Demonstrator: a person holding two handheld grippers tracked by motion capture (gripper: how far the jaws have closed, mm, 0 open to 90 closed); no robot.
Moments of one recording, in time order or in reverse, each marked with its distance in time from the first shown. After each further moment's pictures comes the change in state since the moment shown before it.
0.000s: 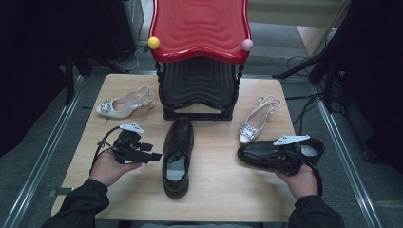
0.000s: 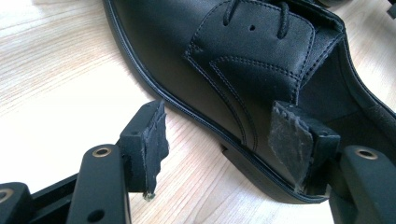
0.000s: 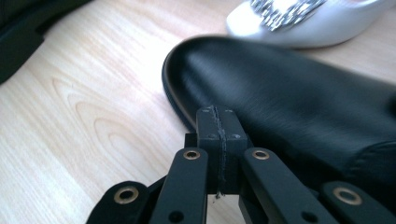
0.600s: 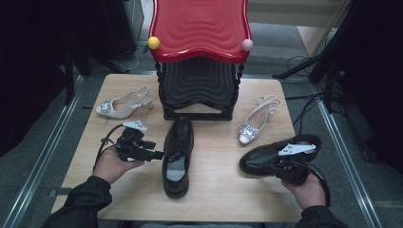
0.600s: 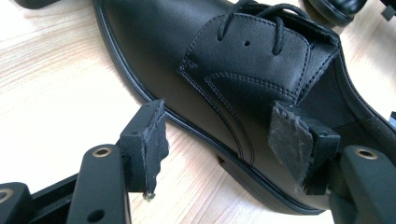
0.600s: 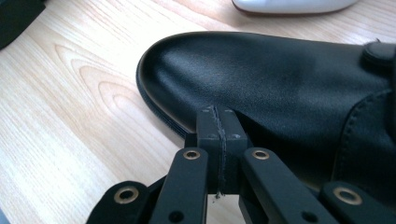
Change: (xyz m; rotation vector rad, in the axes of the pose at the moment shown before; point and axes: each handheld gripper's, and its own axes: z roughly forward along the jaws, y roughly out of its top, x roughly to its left) left arm -0.001 0.008 0.005 0.000 -0.020 0.014; right arm 0.006 -0.023 -0.012 0.041 -0.011 -0.030
